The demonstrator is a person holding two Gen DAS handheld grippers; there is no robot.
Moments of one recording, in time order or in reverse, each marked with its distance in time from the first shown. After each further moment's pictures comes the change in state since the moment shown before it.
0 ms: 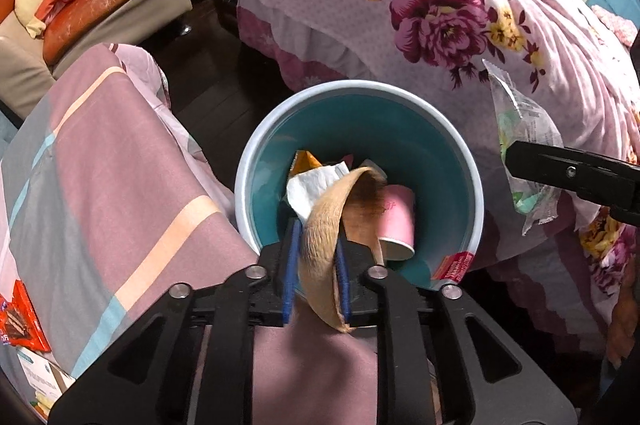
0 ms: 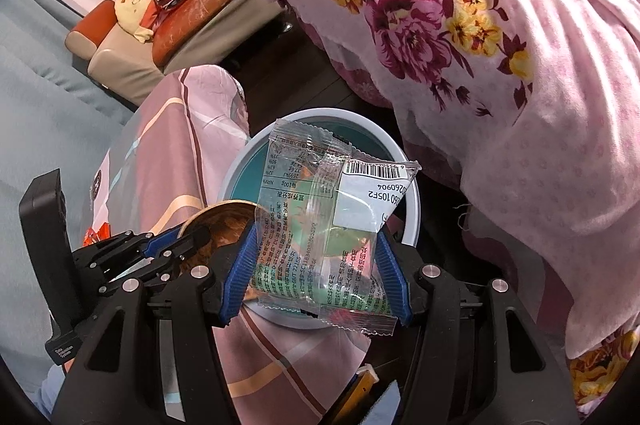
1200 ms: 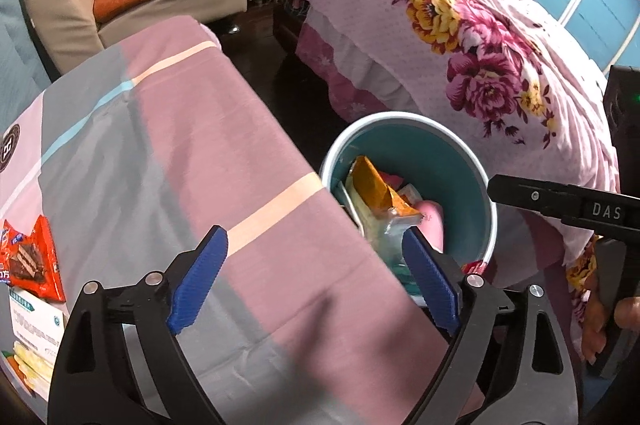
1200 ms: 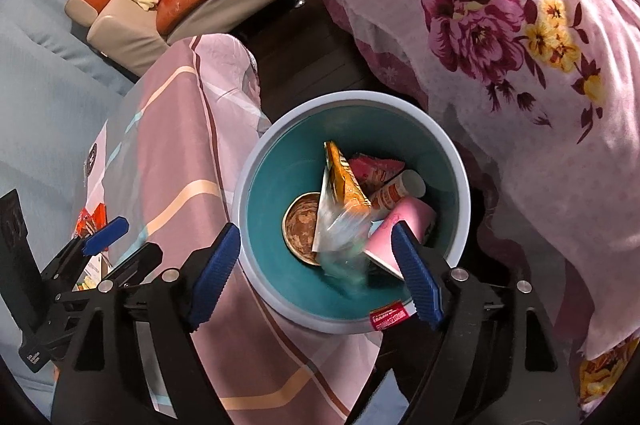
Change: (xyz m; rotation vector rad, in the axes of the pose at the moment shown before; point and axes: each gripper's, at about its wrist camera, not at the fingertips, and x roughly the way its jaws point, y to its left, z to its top) left arm -0.050 0.073 -0.039 -0.216 -0.105 0.002; right arm 0.031 0.049 0.009 -0.063 0.084 -0.035
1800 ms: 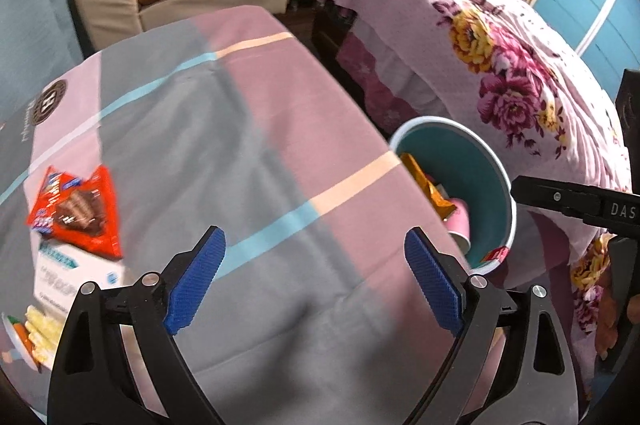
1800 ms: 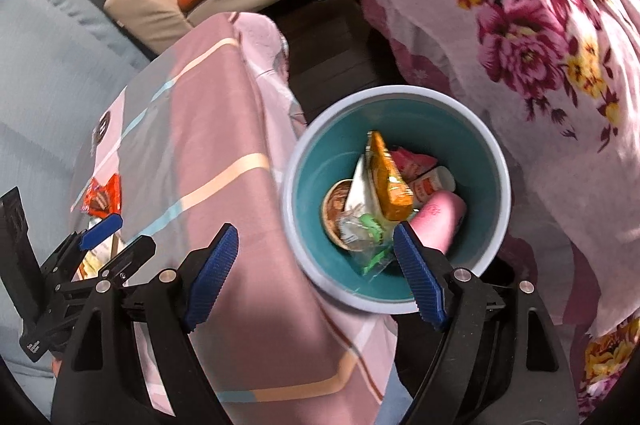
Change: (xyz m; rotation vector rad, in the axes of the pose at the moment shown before) left arm -0.040 0.070 -0.036 -0.103 -0.039 0.034; right arm -0.004 0.069 -0.018 -0.113 0.018 -0.024
